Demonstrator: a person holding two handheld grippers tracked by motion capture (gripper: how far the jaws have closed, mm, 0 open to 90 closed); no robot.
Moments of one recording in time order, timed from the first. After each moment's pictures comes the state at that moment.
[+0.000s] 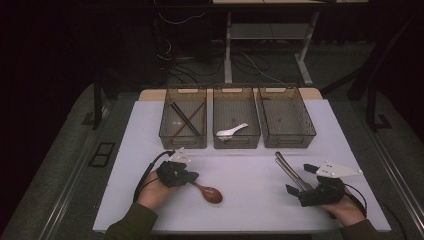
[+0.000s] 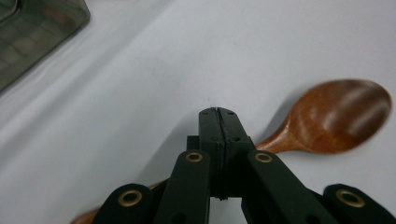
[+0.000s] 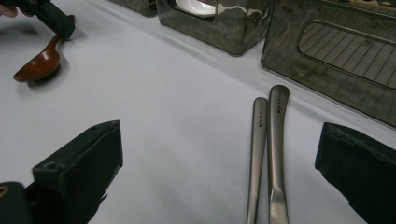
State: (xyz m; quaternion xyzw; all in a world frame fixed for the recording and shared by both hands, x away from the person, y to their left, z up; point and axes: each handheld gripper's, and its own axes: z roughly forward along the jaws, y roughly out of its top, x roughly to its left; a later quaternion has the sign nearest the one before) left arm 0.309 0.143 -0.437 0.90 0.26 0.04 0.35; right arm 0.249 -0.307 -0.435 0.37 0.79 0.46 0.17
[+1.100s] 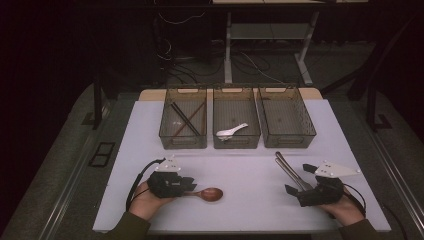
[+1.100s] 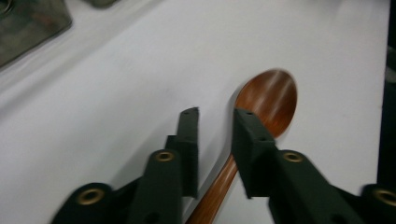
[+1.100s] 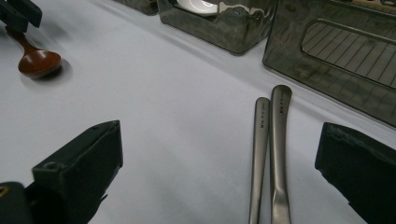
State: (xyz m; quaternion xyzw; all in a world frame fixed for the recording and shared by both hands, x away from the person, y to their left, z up) left arm 0.279 0.151 -0.426 0.87 0.27 0.03 0.41; right arm 0.249 -0.304 -0.436 0.37 0.79 0.46 0.17
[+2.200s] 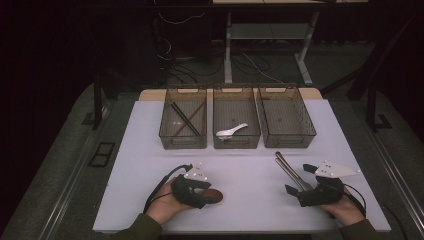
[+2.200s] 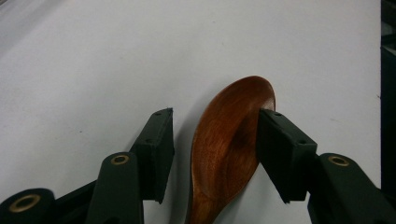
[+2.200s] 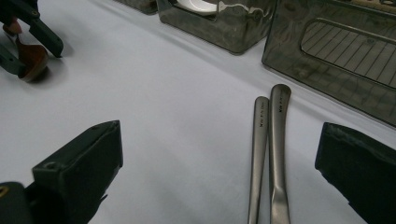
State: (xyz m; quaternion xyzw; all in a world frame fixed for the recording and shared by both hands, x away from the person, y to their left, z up) left arm 0.274 0.098 -0.442 0.91 0.19 0.01 0.36; right arm 0.249 -0.305 -0.436 0.37 0.79 0.46 0.17
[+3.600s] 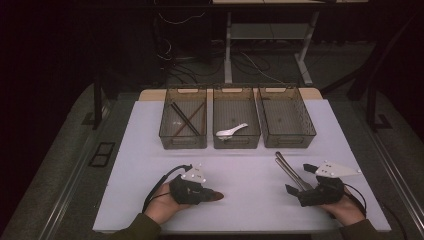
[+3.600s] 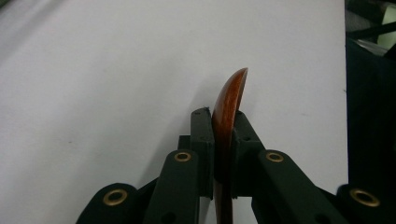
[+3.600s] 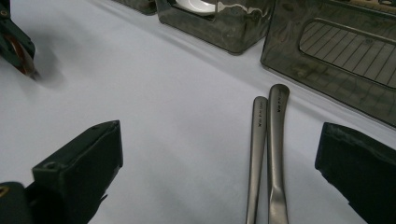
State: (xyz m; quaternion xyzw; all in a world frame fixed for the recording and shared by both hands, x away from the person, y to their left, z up) left arm 0.273 0.102 -0.432 0.91 0.17 0.00 0.38; right arm 0.249 -0.306 -0.436 0.37 0.79 0.46 0.17
